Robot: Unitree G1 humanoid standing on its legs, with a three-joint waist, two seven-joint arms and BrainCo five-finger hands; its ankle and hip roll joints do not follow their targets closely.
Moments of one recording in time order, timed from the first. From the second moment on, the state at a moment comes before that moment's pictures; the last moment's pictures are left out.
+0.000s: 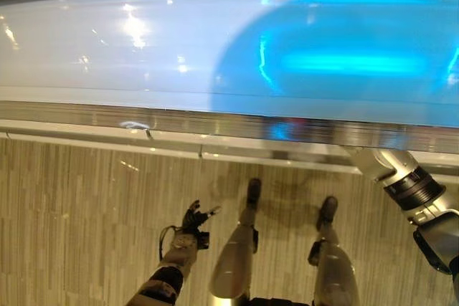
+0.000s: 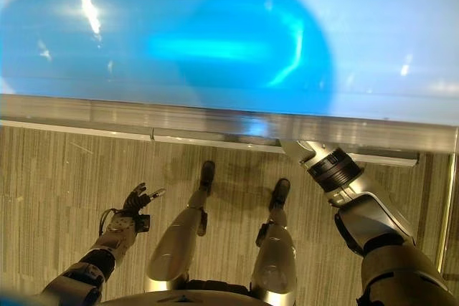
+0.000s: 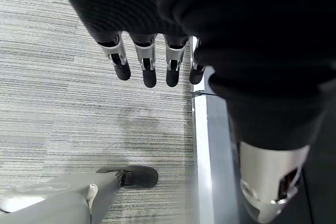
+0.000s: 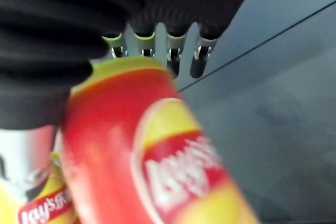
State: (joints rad) left arm -0.25 0.24 -0.20 0.99 -0.31 -0.08 0.19; right arm -0.85 -0.61 0.56 0.09 -0.67 0.00 -0.39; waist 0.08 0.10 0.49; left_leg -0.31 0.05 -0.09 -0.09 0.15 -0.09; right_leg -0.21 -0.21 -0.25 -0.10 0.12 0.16
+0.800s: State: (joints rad) left arm -0.15 0.23 -0.10 1.04 -0.30 -0.08 0.15; right arm -0.58 -0.65 0.56 -0.07 -0.40 -0.09 -0.15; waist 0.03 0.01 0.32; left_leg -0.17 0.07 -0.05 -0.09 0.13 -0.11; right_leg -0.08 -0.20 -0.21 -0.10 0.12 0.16
